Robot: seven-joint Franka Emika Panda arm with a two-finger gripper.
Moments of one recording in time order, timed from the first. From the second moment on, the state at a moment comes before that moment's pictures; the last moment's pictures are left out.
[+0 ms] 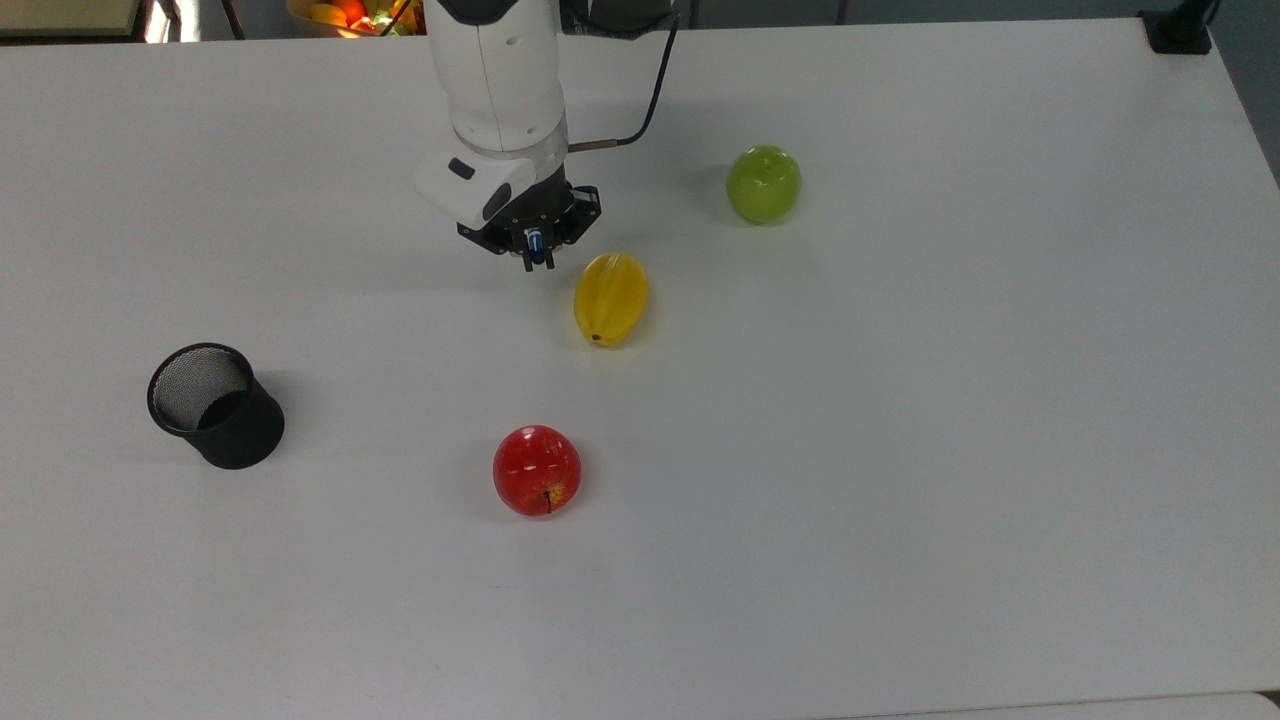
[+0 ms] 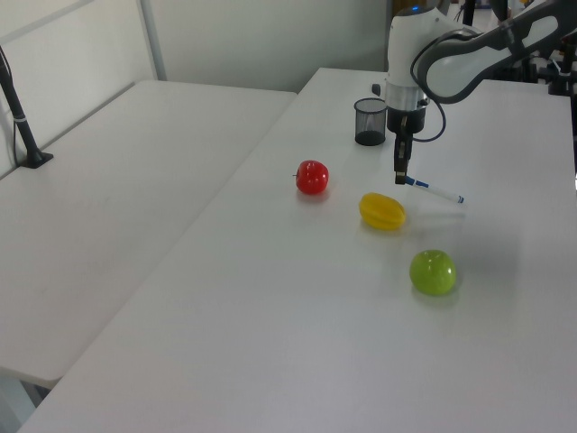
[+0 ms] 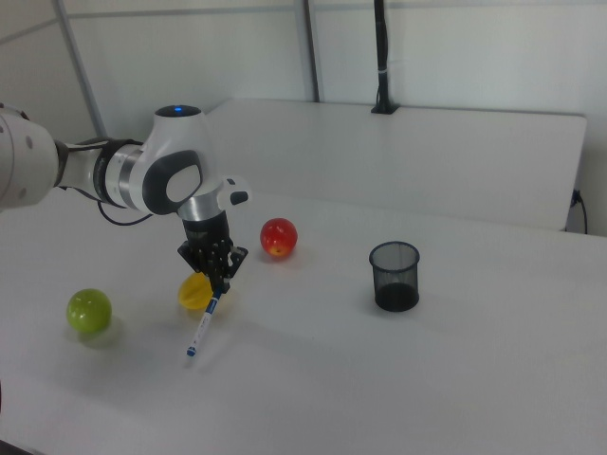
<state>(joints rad) 0.06 0.27 0.01 -1.88 0.01 2.16 -0.17</state>
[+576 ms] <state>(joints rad) 0.04 0.34 0.01 -1.87 0.01 2.16 -0.13</state>
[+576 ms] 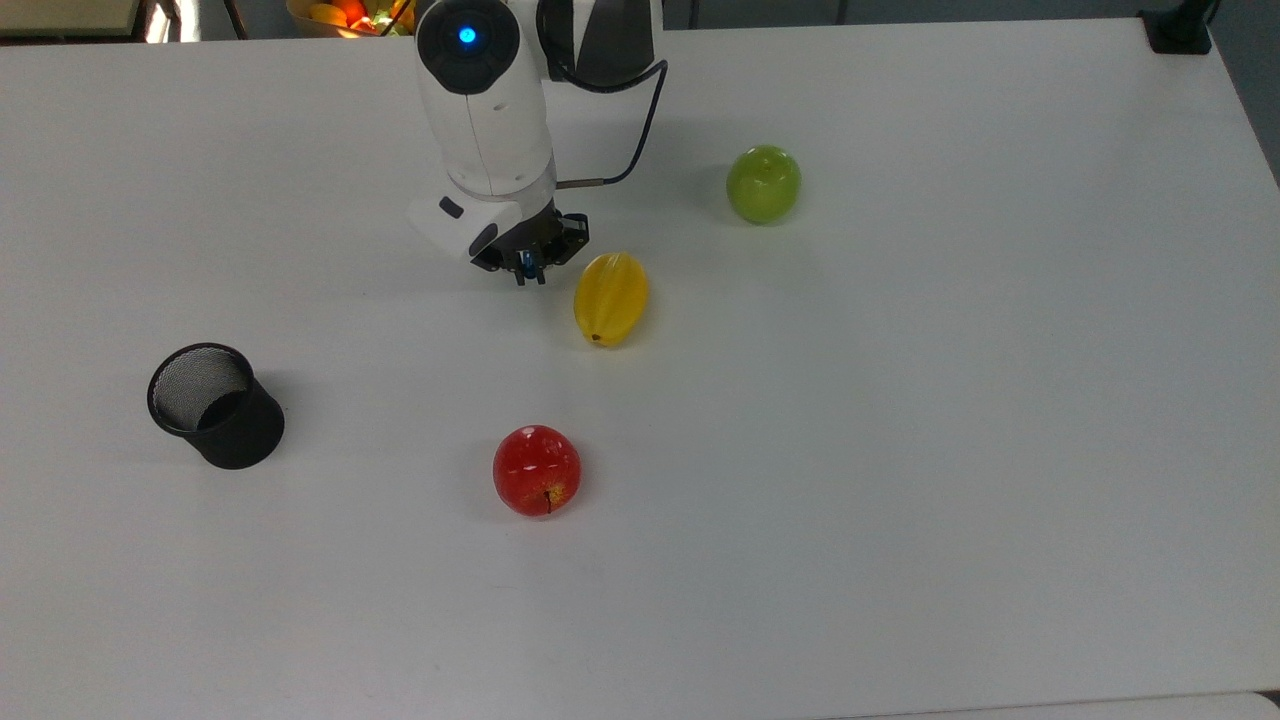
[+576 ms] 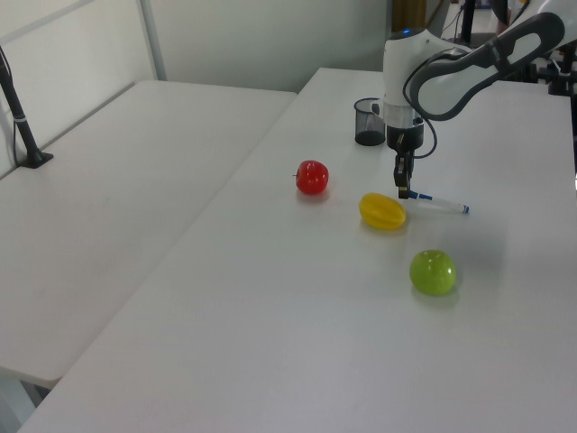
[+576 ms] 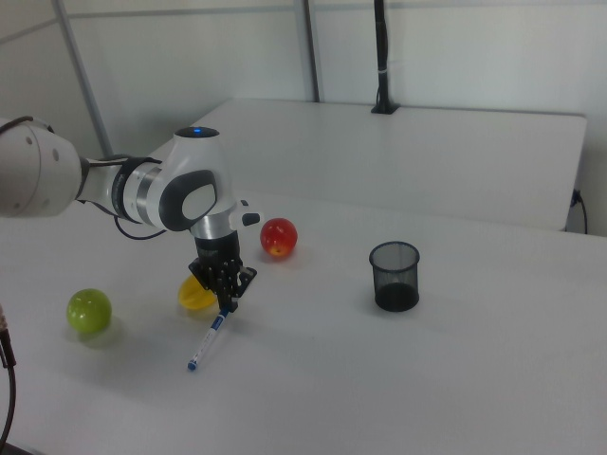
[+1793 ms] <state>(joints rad) -0.07 0.11 0.01 -1.76 0.01 1.90 0.03</state>
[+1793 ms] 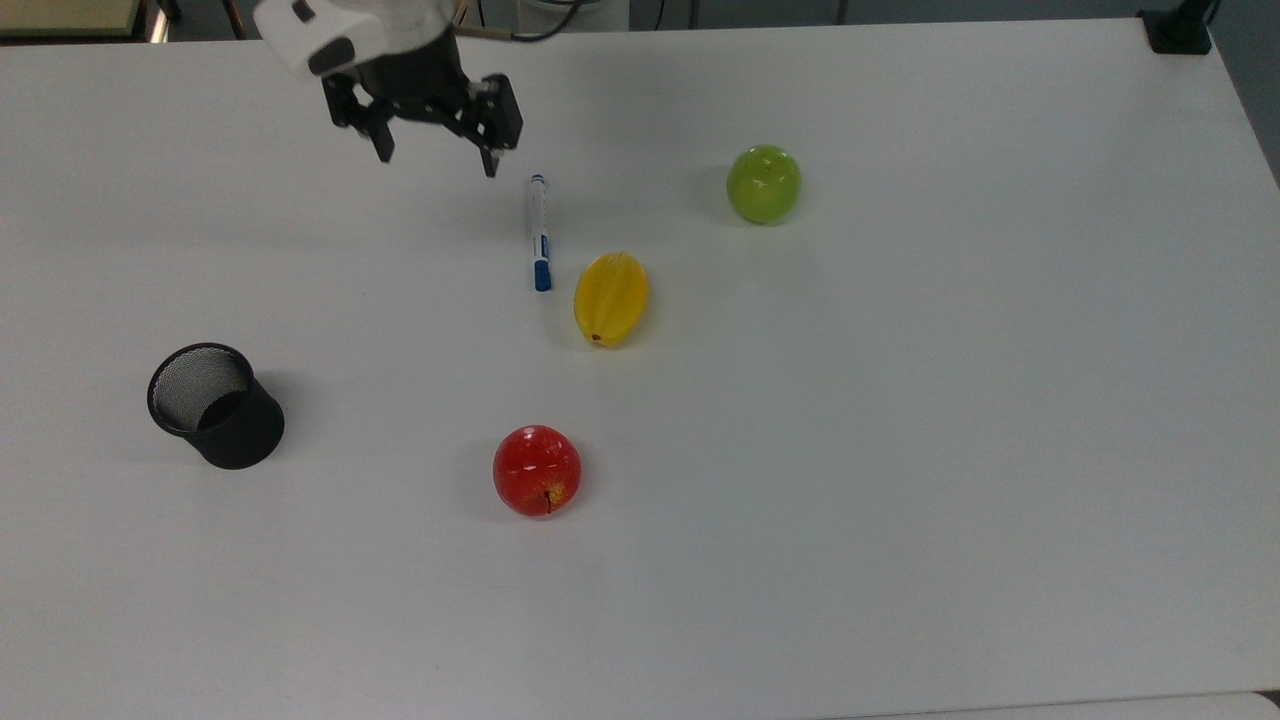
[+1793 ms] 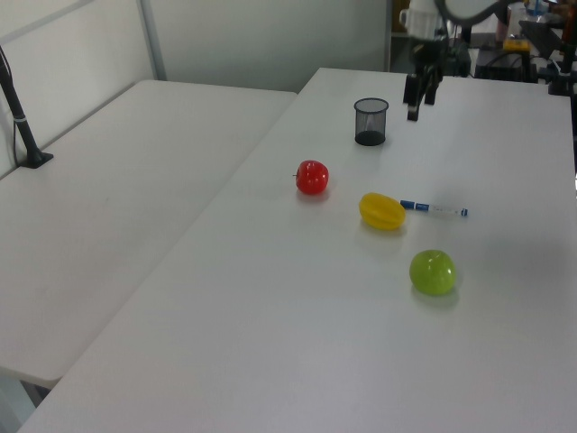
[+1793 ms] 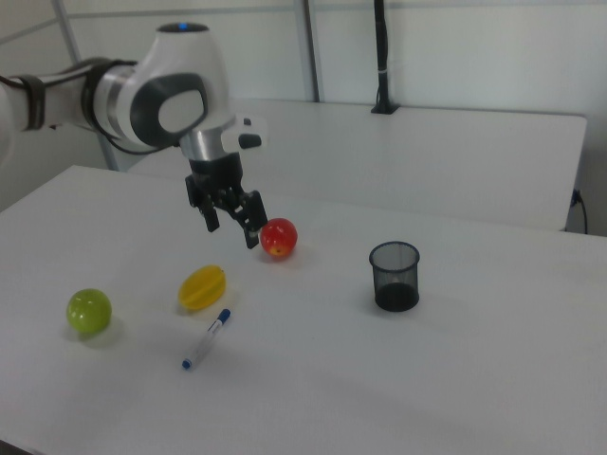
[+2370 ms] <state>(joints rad) -0.10 -0.02 0.02 -1.75 0.01 1.71 0.02</state>
